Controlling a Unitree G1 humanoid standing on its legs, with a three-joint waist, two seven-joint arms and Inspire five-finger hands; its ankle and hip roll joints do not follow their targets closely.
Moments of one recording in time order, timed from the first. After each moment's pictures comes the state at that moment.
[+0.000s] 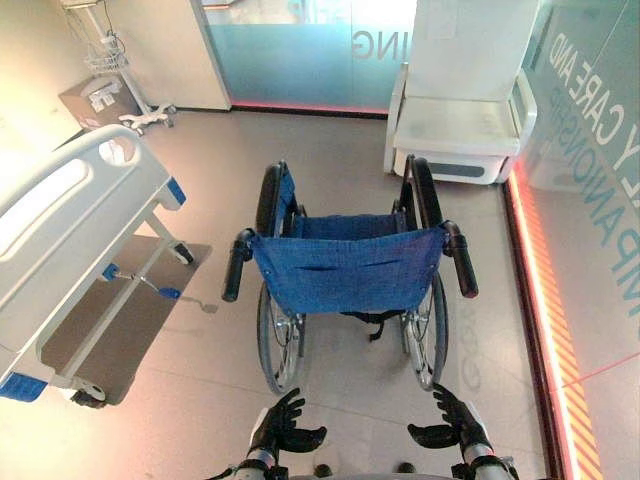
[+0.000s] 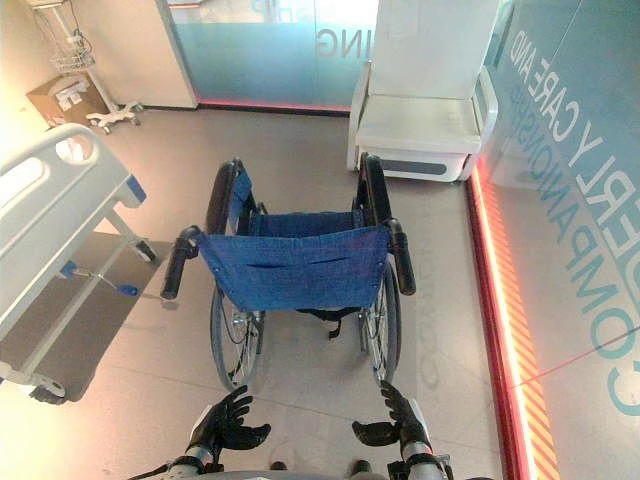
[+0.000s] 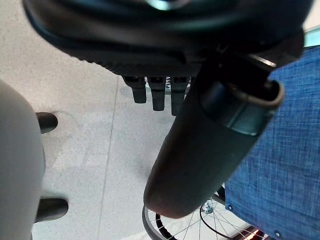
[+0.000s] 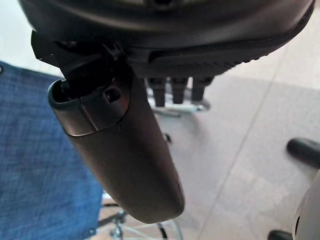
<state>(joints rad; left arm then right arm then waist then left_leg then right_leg) 0.14 0.18 -0.35 0.96 -0.31 -0.34 0.05 0.11 -0.26 0.33 0.98 0.16 -0.38 -0.14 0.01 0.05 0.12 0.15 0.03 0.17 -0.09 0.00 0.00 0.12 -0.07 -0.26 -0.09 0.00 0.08</state>
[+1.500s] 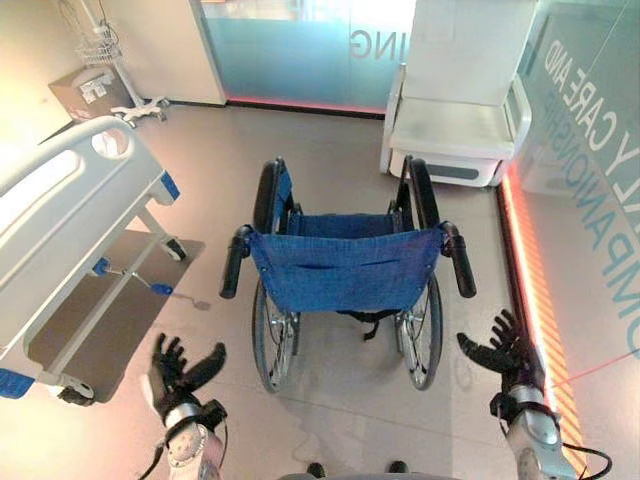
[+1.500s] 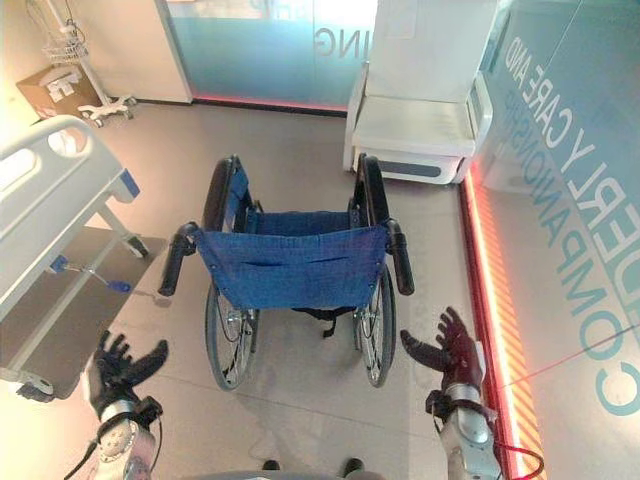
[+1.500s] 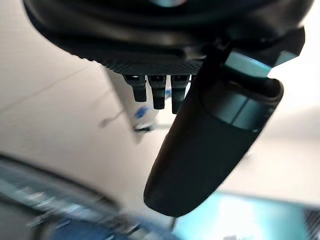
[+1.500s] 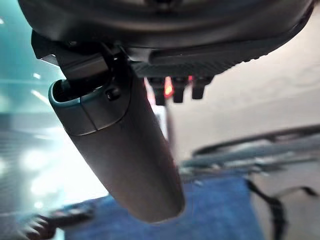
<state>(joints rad) 0.11 0.26 0.06 0.58 -0.56 -0.51 0.46 0.08 -0.38 0.02 0.53 0.56 -0.36 -0.16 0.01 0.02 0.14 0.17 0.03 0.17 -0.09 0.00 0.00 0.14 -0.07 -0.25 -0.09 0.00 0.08</state>
